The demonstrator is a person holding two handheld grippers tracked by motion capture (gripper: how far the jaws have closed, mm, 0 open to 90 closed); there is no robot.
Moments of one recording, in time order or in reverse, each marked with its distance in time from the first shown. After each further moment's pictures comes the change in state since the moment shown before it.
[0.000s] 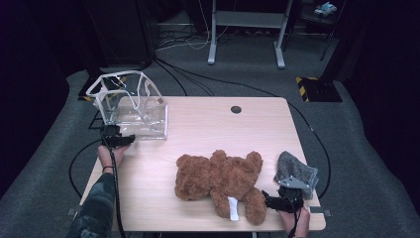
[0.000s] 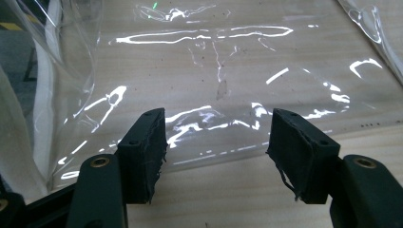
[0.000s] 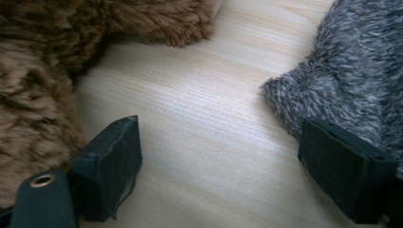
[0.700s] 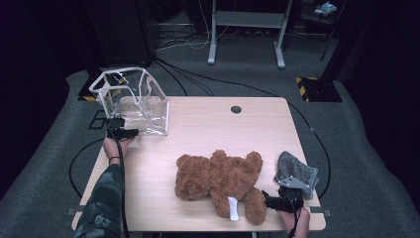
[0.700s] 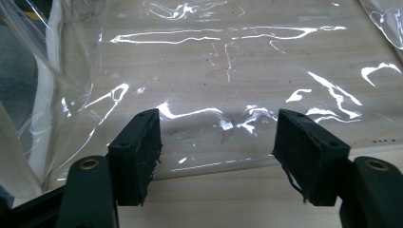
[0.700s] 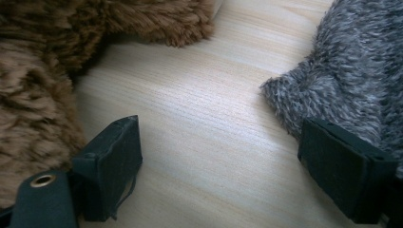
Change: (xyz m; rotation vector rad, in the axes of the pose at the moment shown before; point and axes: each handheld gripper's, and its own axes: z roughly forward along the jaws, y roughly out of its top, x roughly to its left) left arm -0.008 0.024 0.021 0.056 0.055 -0.017; right arm 0.000 0.000 0.000 -0.001 0.000 0.000
